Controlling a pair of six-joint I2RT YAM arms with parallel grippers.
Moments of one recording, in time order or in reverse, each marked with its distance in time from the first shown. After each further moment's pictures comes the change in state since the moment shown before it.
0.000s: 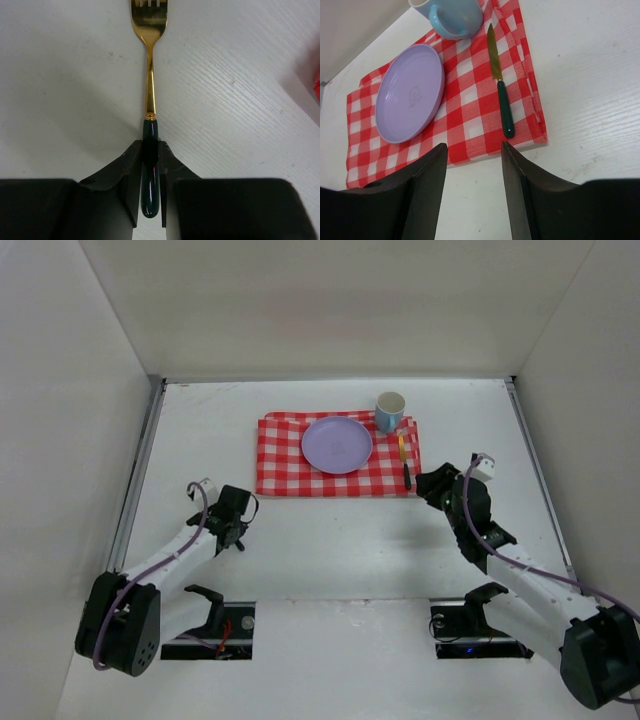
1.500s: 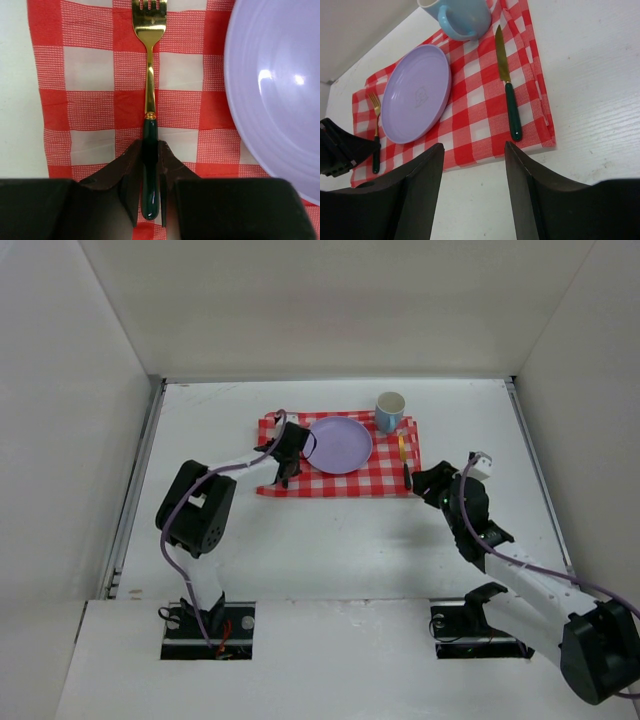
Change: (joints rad) left arm -0.159 0.748 0.682 0.268 0.082 0.525; right arm 0.016 0.030 0.000 0.049 0.000 0.000
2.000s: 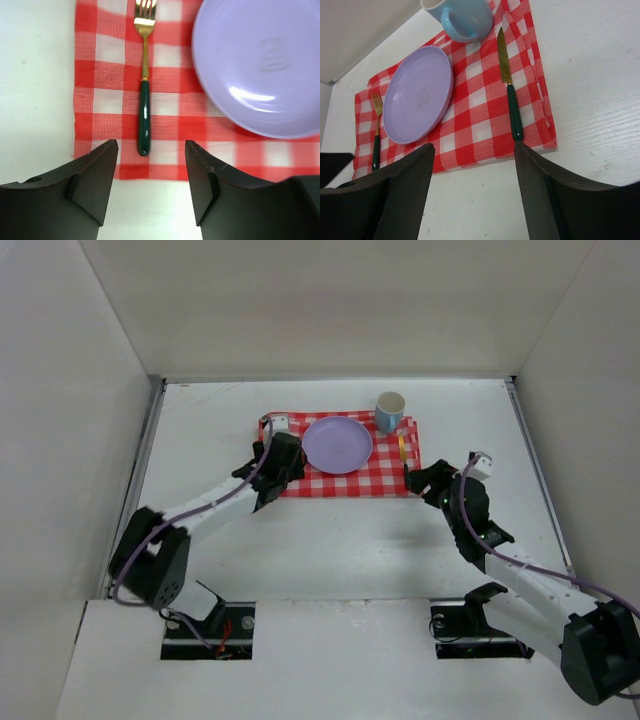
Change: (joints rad) left arm -0.068 -0.299 -0.188 0.043 -0.054 -0.057; right arm 0.002 -0.009 0.000 0.003 0.000 -0.006
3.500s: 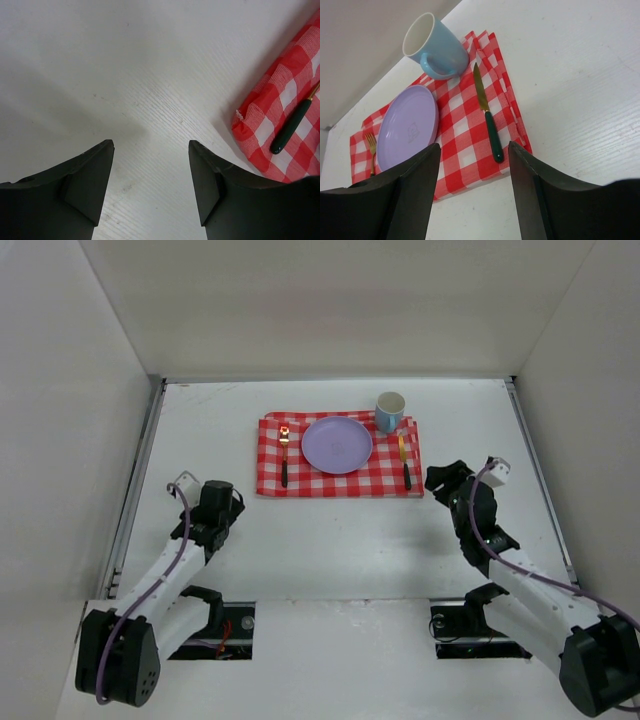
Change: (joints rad) left arm 0.334 -0.628 -0.513 -0.198 0.003 -0.505; right arm -0.043 -0.068 -0.031 0.007 0.128 0.040
